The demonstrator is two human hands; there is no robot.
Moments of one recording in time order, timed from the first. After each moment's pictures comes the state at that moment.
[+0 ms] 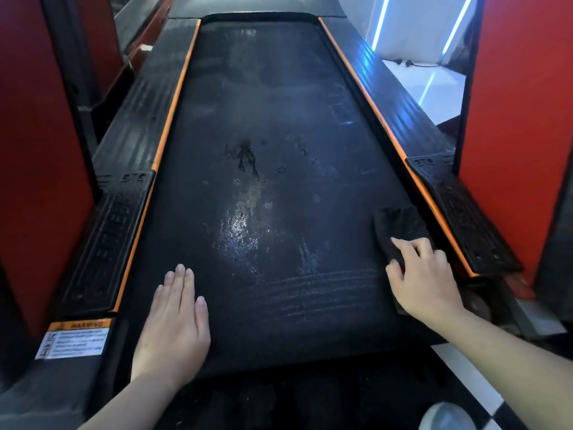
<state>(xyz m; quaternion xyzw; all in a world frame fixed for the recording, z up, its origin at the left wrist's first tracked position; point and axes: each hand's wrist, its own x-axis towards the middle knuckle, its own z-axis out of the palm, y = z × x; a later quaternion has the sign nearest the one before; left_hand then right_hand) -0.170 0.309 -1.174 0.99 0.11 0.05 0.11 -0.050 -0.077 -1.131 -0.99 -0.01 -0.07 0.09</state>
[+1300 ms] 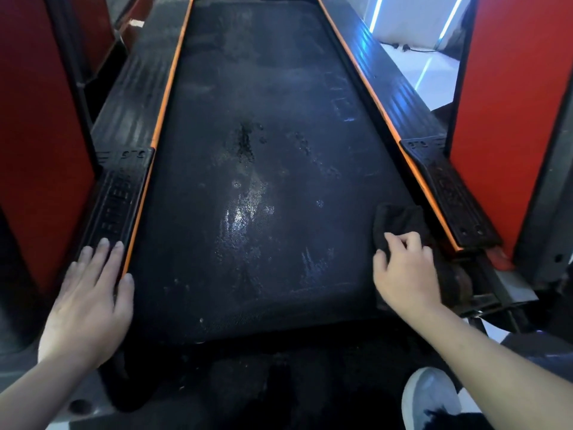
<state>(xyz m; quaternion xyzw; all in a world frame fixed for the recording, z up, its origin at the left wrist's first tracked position) -0.204 0.414 -1.148 0.98 0.14 0.10 0.10 -0.094 -0.047 -1.127 -0.99 0.02 -0.11 0.12</state>
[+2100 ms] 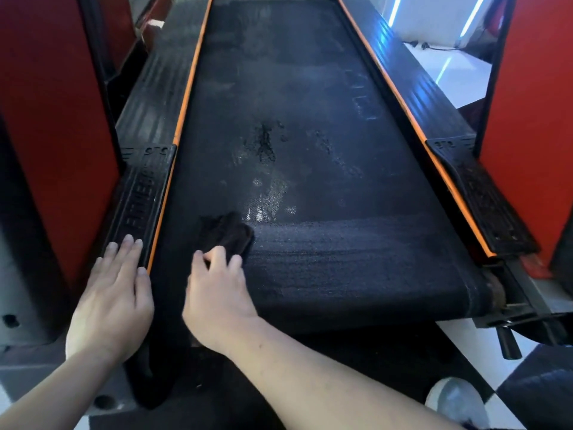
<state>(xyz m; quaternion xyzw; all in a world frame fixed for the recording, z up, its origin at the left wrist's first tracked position) -0.208 0.399 -1.127 0.96 0.19 0.11 0.16 -0.162 0.239 -1.111 -0.93 -0.26 0.07 0.26</state>
